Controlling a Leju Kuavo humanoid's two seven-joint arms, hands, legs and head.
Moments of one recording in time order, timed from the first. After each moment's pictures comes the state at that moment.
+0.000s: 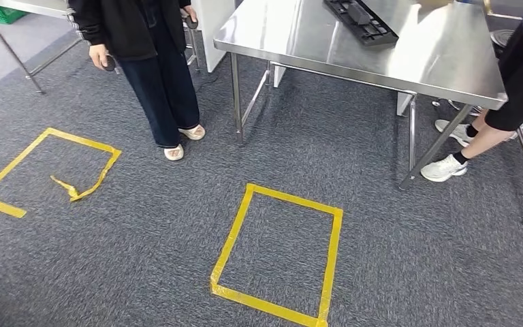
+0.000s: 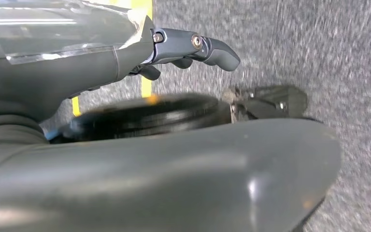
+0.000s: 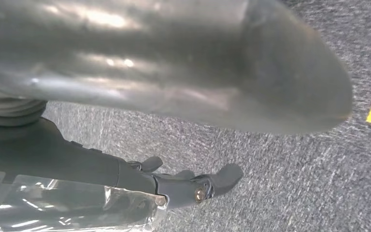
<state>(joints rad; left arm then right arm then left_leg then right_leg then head) -0.14 -0.07 -1.43 -0.13 1.42 0.27 -0.29 -0.11 0.18 -0.95 -0.20 1.10 -0.40 0.03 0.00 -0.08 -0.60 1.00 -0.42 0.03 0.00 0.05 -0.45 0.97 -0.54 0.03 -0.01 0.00</state>
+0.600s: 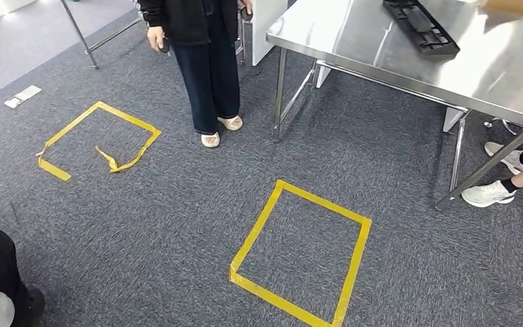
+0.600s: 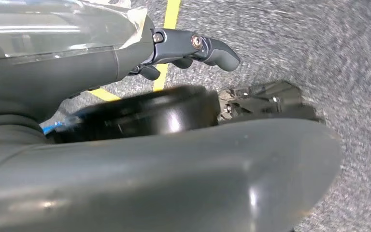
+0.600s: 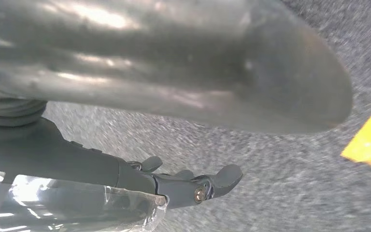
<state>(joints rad) -0.13 -0.06 -1.43 -0.13 1.43 0.28 -0.27 -0.11 0.18 -0.94 -0.20 1.12 -0.36 0.04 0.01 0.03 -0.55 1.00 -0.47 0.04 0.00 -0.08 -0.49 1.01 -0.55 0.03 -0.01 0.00</state>
